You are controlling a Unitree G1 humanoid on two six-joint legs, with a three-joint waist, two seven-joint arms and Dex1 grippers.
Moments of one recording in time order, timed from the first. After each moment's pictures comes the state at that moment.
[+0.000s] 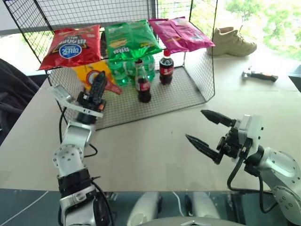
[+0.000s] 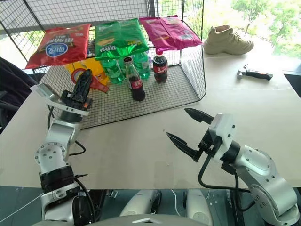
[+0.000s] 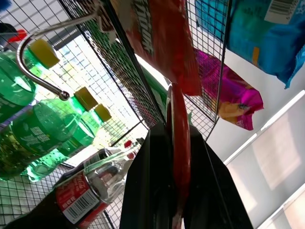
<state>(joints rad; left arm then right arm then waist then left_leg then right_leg) -0.35 0.28 0.50 -0.08 -1.30 0.59 -0.43 0.07 -0.55 -0.02 -0.81 0.64 0.40 0.59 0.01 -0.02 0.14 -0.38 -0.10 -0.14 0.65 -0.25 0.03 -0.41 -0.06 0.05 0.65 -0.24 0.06</state>
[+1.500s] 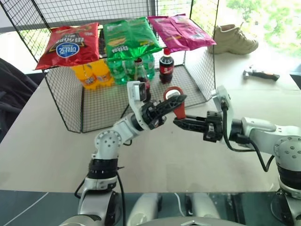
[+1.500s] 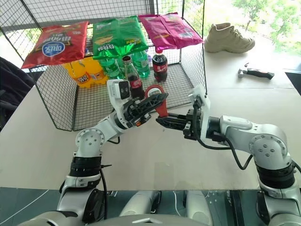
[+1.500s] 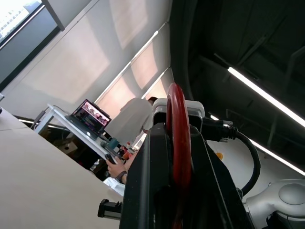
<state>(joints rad) -0.47 0.21 0.07 -0.08 -1.18 0.85 -0.87 -0.44 -0.59 -0.02 -0.51 1.37 1.08 0.34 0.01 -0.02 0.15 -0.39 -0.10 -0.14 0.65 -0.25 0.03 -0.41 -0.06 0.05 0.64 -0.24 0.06</state>
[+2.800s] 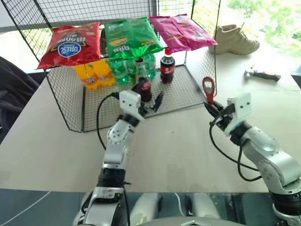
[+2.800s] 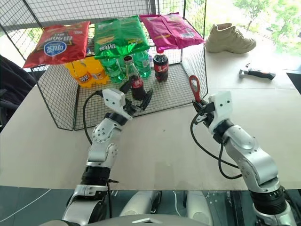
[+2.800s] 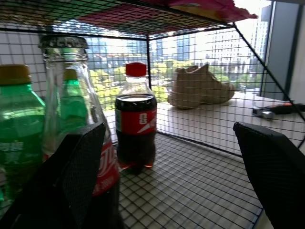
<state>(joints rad) -0.39 0.13 0.03 0.16 -0.07 -0.26 -0.35 -0.17 -0.46 0.04 -0.54 0.51 0.53 0.19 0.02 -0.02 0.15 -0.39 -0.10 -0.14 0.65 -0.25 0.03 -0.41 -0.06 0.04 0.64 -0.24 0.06</state>
